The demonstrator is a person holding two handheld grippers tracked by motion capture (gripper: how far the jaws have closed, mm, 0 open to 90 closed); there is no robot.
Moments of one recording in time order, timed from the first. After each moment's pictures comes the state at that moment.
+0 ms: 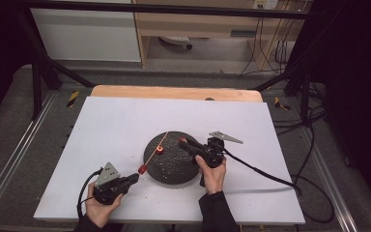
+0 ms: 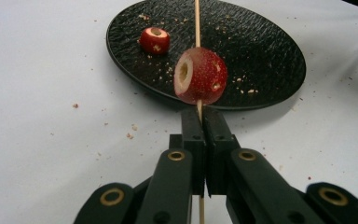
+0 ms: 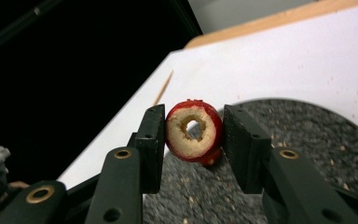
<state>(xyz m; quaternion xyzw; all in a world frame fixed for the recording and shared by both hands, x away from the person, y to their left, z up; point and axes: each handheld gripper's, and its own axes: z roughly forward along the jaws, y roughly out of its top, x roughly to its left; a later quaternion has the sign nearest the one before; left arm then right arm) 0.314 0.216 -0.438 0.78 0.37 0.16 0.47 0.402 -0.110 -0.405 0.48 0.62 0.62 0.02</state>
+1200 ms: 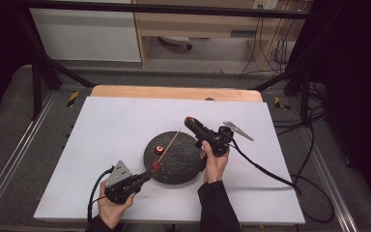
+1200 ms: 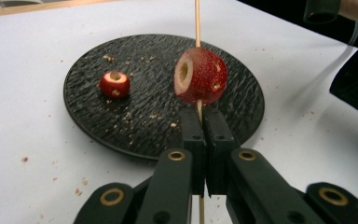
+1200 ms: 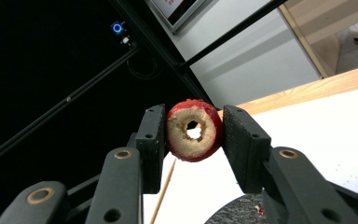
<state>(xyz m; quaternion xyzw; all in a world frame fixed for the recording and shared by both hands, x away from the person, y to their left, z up) 0.310 0.179 -0.421 0.77 0.35 0.16 0.51 0.419 -0.122 -0.382 0.48 0.51 0.72 0.05</state>
